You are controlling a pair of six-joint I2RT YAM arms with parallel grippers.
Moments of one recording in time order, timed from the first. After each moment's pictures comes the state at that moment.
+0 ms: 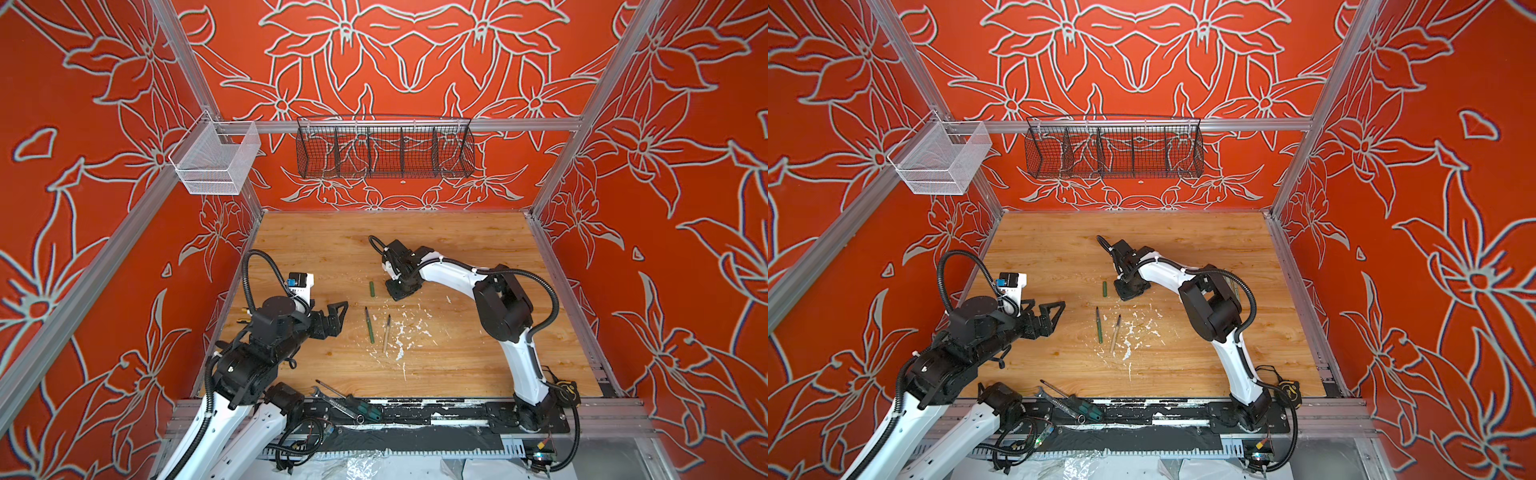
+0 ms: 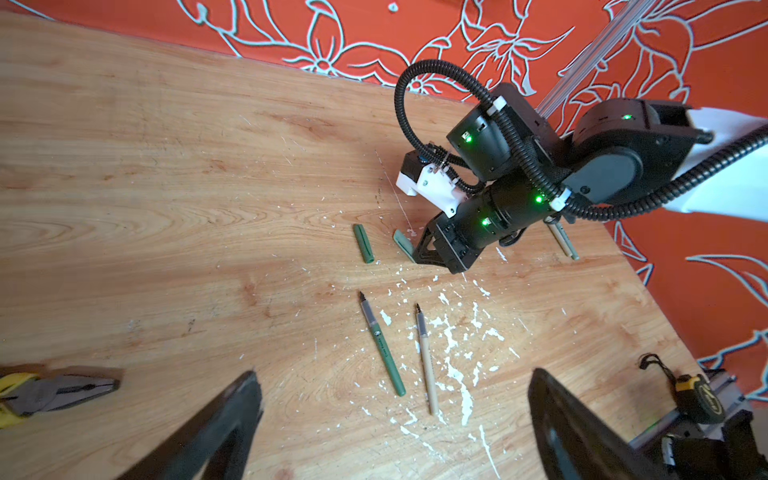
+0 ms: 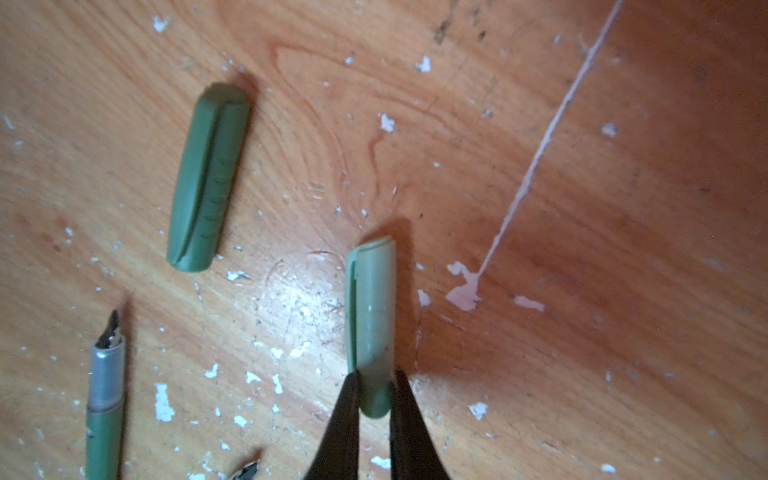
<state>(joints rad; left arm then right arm) -0.39 0.54 0.76 -0.71 0.05 -0.41 0.71 2.19 1.70 -0.81 -0.09 0.23</state>
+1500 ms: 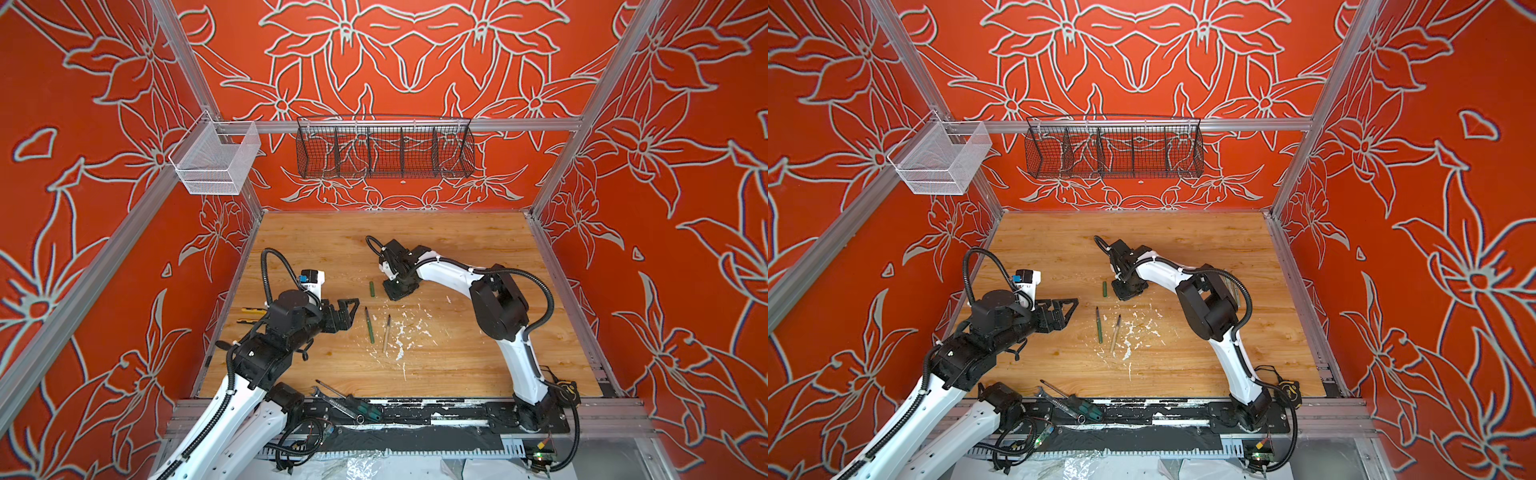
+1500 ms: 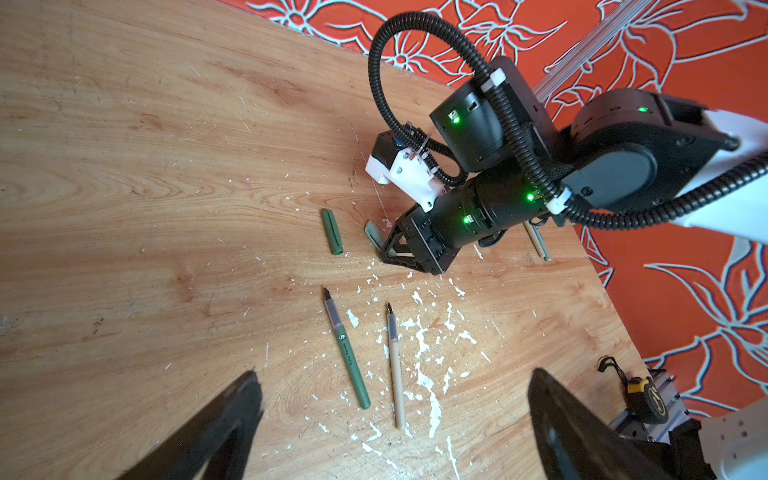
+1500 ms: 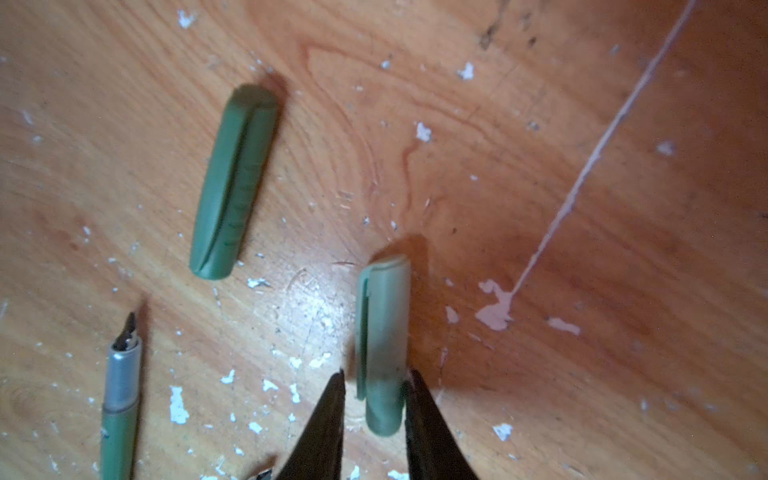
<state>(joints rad) -0.39 0.61 0.67 -0.56 0.12 -0.50 0.72 2.22 1.75 -0.84 -0.12 0.21</state>
